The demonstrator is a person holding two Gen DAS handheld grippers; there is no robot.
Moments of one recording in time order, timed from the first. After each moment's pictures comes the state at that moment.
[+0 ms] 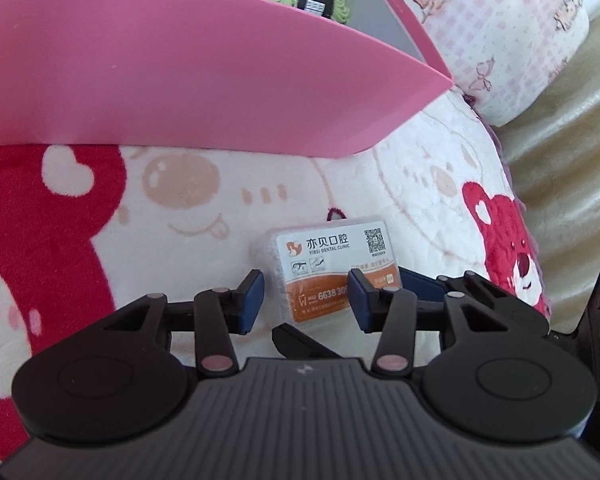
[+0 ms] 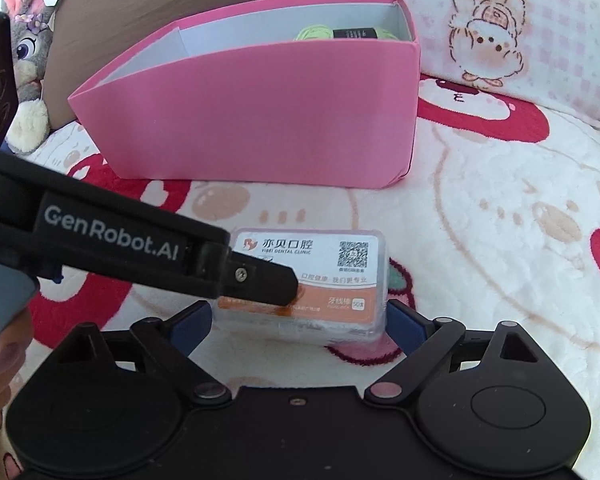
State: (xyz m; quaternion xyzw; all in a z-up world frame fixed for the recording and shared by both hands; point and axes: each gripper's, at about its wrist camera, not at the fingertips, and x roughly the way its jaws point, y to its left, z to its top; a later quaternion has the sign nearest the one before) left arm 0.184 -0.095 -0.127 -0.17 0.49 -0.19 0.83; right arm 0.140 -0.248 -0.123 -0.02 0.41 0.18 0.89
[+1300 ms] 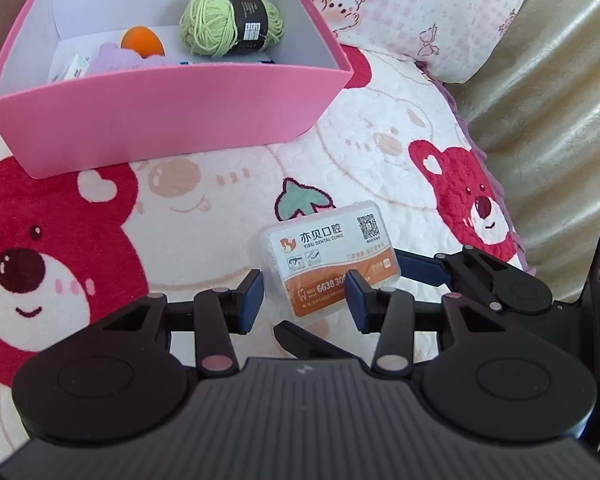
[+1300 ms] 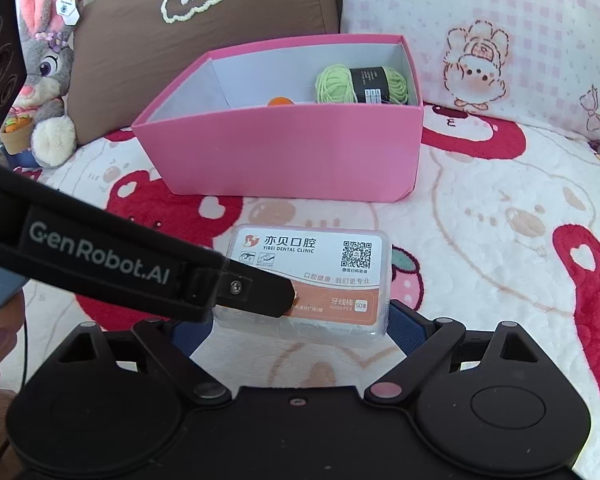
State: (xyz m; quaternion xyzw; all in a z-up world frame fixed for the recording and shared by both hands) left arm 0.134 -0.091 -0.049 -0.11 0.50 -0.23 0.83; right arm 0.083 -0.234 -0.063 0.00 0.41 0.17 0.89
